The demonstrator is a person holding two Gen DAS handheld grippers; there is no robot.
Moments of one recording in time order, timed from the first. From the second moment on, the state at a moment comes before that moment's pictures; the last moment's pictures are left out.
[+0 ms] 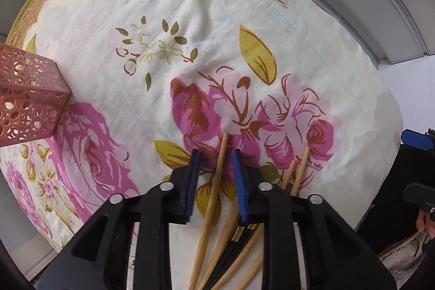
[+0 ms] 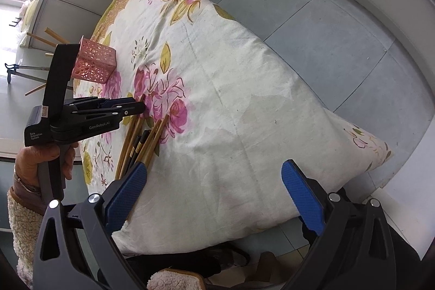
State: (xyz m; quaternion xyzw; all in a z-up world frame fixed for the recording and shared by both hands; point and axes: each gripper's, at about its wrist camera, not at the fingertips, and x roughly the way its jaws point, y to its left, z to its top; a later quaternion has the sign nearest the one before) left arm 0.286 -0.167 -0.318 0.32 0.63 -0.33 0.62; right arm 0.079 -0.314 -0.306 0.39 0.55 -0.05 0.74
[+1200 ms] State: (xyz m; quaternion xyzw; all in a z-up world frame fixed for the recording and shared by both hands) left arm 0.210 0.075 -0.117 -0.02 0.38 -0.32 0.87; right arm 0.207 -0.201 -0.332 0.33 0.69 -0.22 0.61
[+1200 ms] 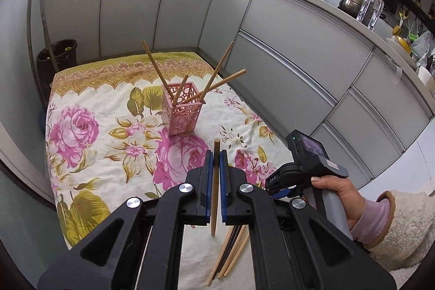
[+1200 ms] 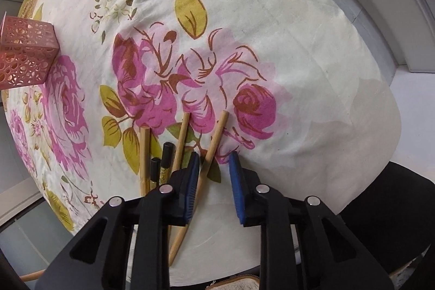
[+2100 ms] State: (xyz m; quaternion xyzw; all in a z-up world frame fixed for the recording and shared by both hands) left arm 0.177 0.056 -0.094 -0.01 0.34 -0.32 0.89; right arm 0.126 -0.241 -0.212 0.25 0.49 -0.11 0.83
